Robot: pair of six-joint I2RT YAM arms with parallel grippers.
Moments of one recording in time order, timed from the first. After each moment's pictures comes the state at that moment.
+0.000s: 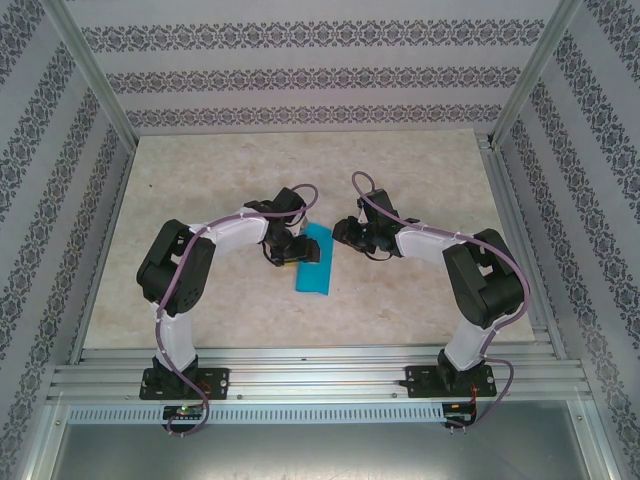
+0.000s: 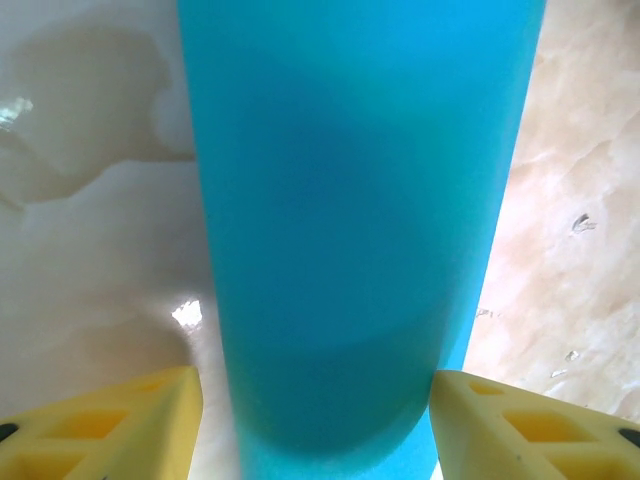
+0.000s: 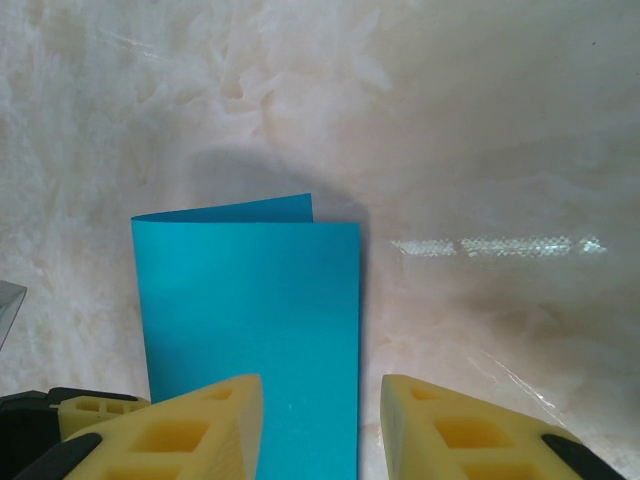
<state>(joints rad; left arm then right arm) -0.56 1.93 1.28 -0.64 0.38 -0.56 0.46 1.75 0.95 -0.07 -0.32 0.76</state>
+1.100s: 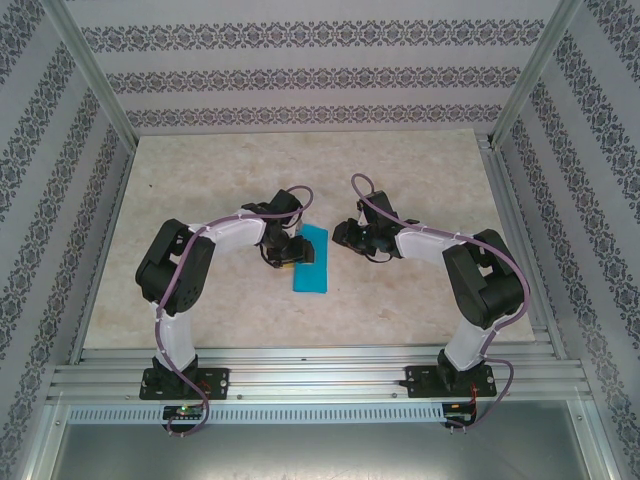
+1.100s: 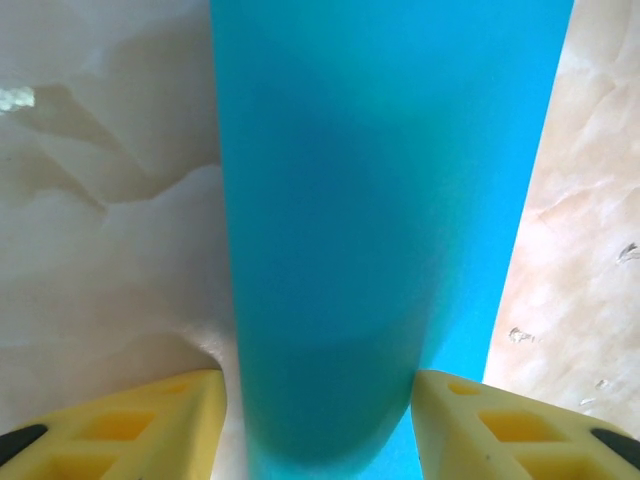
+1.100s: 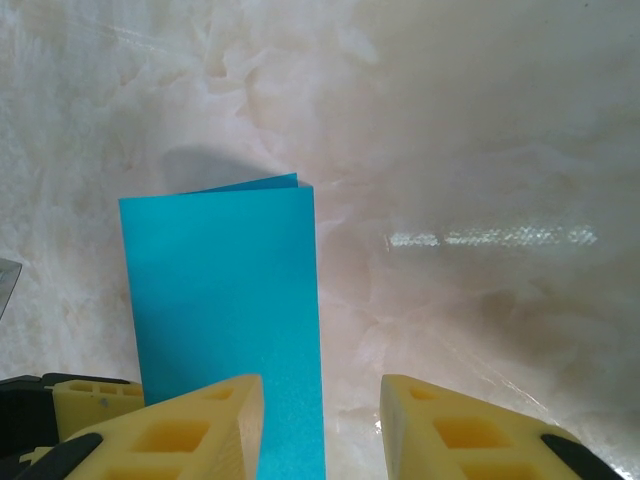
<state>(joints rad) -0.54 1.93 1.24 -0.61 0.36 -0.61 0.46 1.75 0.94 -0.08 -0.32 0.76</state>
